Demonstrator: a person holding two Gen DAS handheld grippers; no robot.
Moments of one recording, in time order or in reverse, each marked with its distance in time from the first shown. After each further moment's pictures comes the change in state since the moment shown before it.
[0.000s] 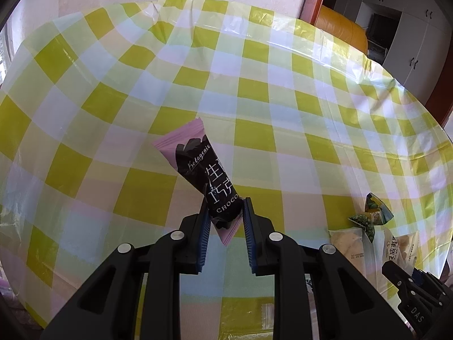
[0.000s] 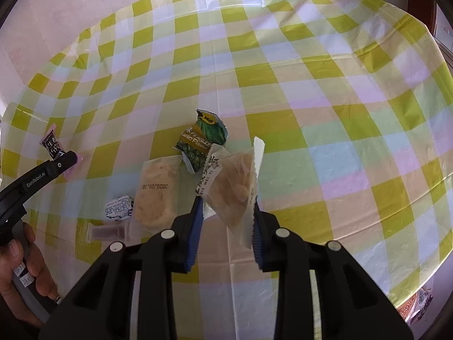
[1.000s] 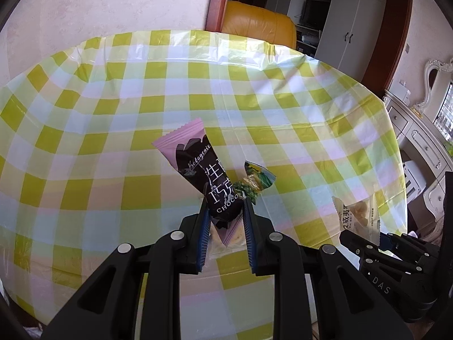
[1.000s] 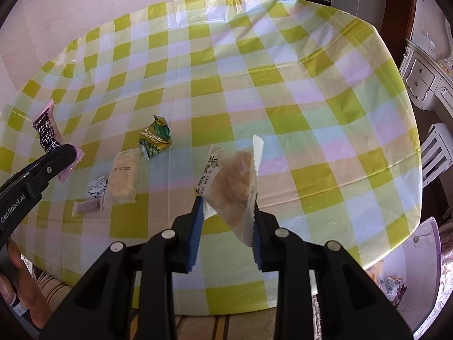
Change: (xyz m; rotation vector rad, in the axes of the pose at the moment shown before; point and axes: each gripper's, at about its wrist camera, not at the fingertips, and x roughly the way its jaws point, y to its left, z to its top) left arm -0.073 -0.110 -0.041 0.230 -0.042 -0.217; right arm -0.060 -0.052 -0.021 0.014 -0.034 -0.108
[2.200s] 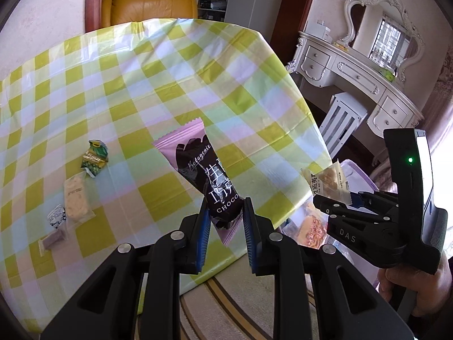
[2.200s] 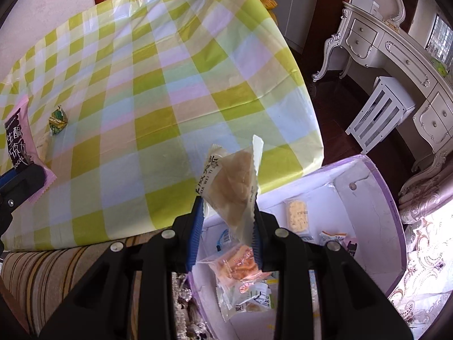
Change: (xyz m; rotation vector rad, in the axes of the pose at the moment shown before) left arm -0.011 -0.165 -0.056 0.317 0.142 -0.290; right arm -0.035 -0.151 -0.073 0.172 0.078 -0.217
